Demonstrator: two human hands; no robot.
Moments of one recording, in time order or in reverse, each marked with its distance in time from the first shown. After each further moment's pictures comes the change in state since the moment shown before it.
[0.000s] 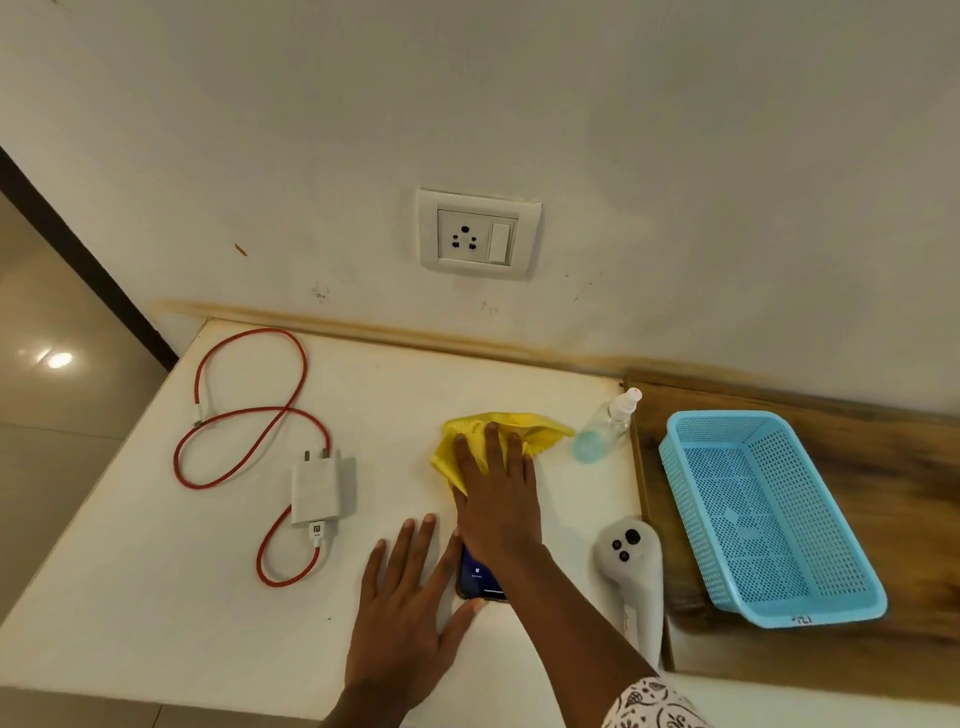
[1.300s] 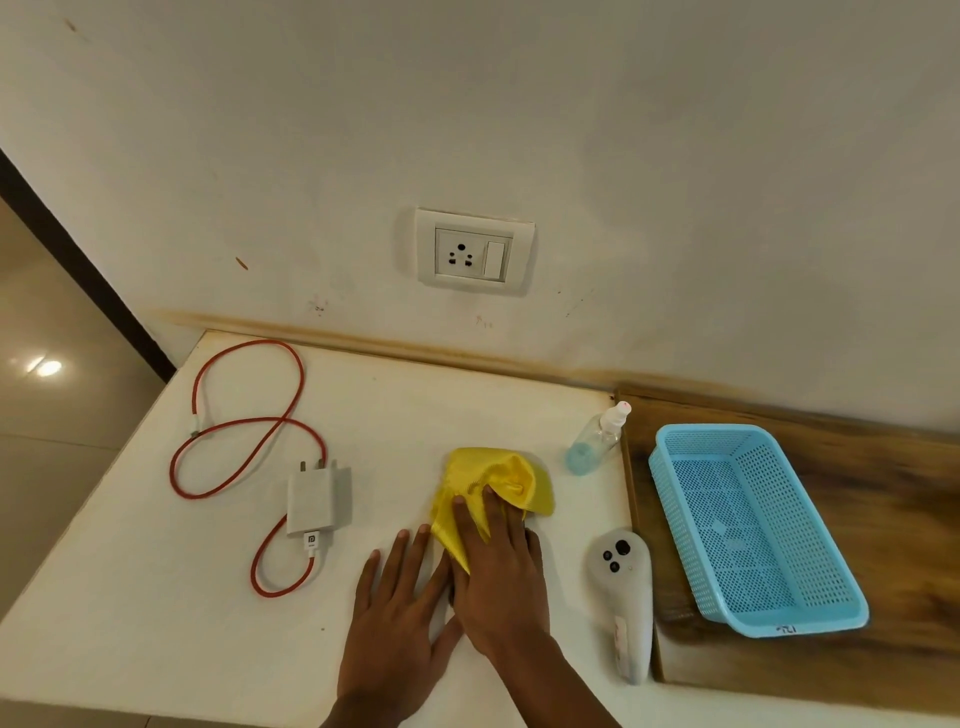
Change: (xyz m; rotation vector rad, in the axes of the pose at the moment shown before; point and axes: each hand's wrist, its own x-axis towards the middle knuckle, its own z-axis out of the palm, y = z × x) left_hand -0.001 -0.006 0.006 -0.019 0.073 0.089; right_hand -0.069 0.000 0.000 0.076 0.098 0.000
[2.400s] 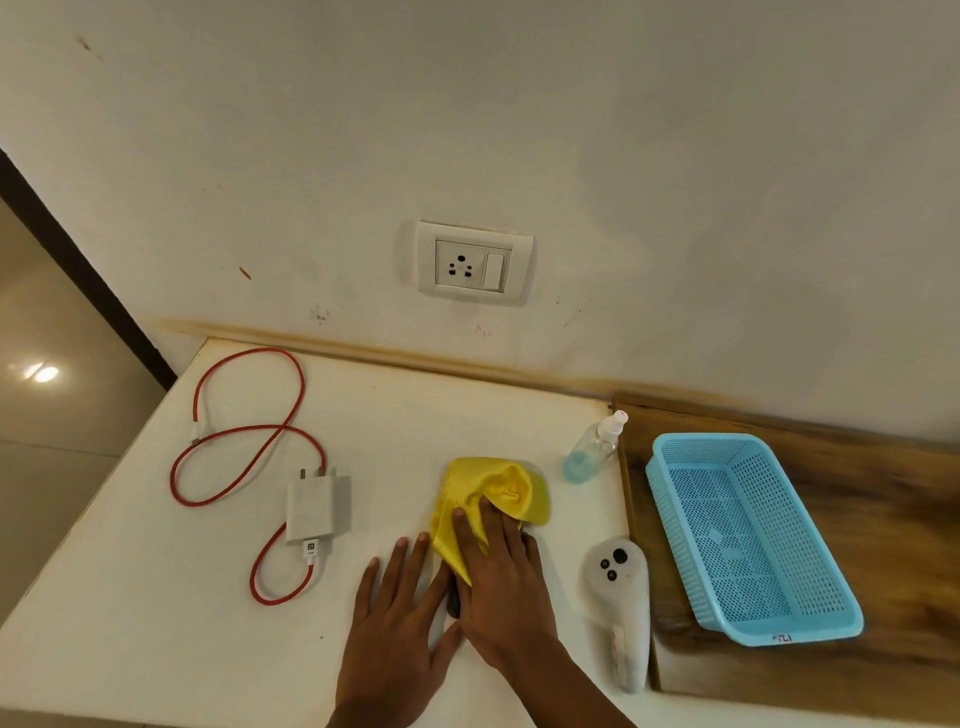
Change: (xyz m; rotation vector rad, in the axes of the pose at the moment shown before) left_hand 0.002 0.002 -0.004 -0.003 0.034 -0.009; right_hand -0.002 0.010 -0.002 -0.024 -0.013 -0.116
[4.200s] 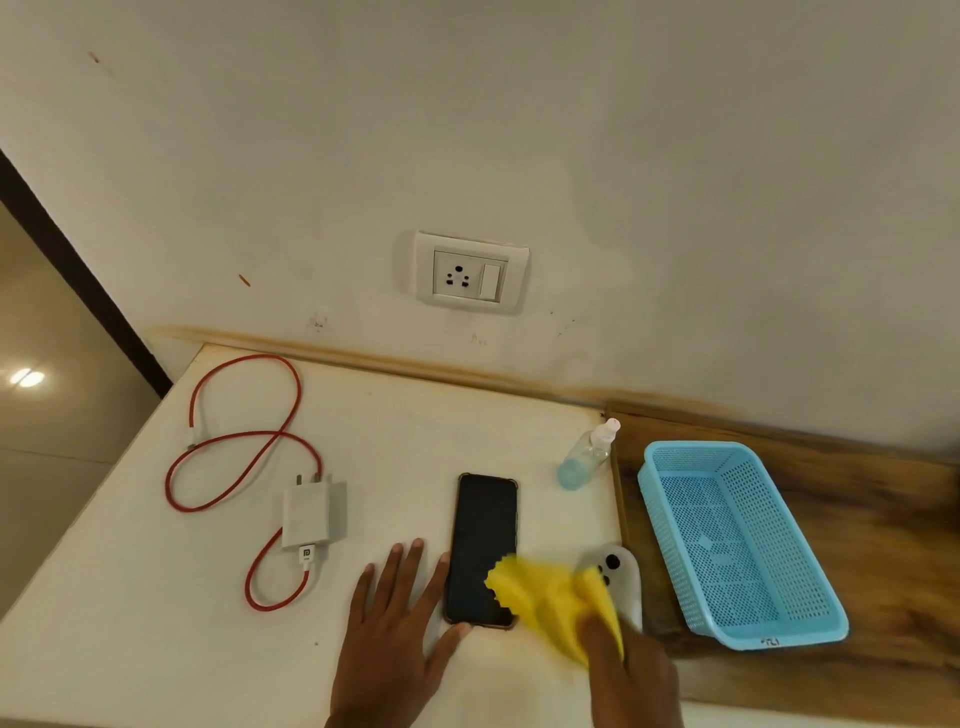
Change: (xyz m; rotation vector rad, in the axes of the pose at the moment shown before) left_hand -0.001 0.003 -0.001 -0.020 -0.057 -0.058; right_hand -0.057 -0.003 -0.147 0.872 0.097 0.876
